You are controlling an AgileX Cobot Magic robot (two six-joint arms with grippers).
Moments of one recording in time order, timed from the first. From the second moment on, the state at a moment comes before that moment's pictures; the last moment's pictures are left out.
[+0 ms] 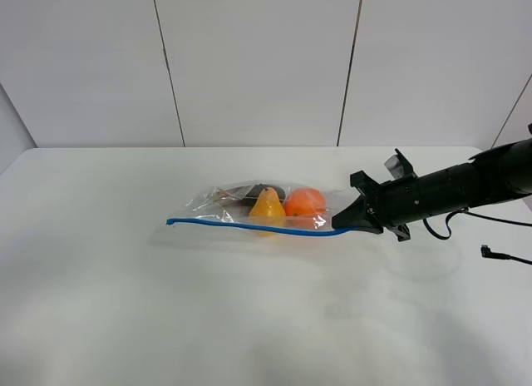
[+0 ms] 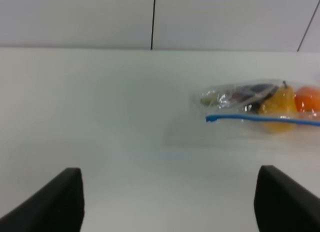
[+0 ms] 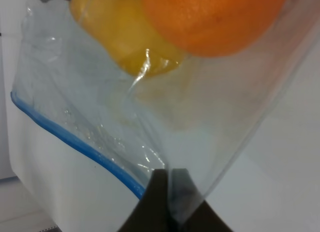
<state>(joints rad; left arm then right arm) -0.03 -0.01 -0.66 -0.08 1.07 0.00 0.00 1.92 -0.93 1.31 0.86 -0.98</state>
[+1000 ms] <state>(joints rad) -0.03 -0.01 -0.49 -0.09 1.08 0.01 0.00 1.92 -0.93 1.30 0.86 -0.98</state>
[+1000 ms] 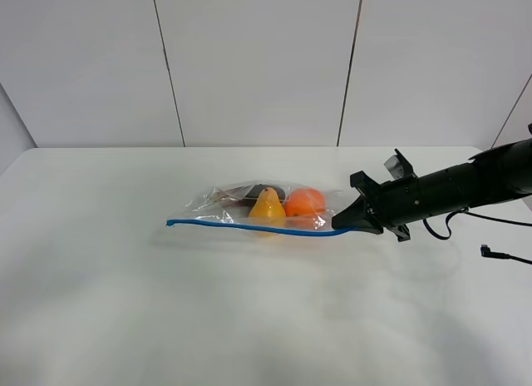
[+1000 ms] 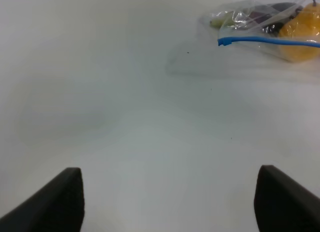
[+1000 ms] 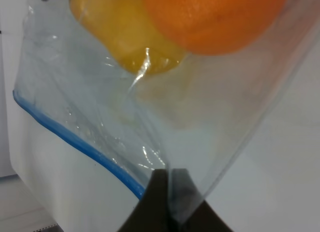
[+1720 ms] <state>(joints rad) -0.03 -0.01 -0.49 -0.09 1.07 0.01 0.00 1.92 -0.93 1.30 0.86 -0.98</state>
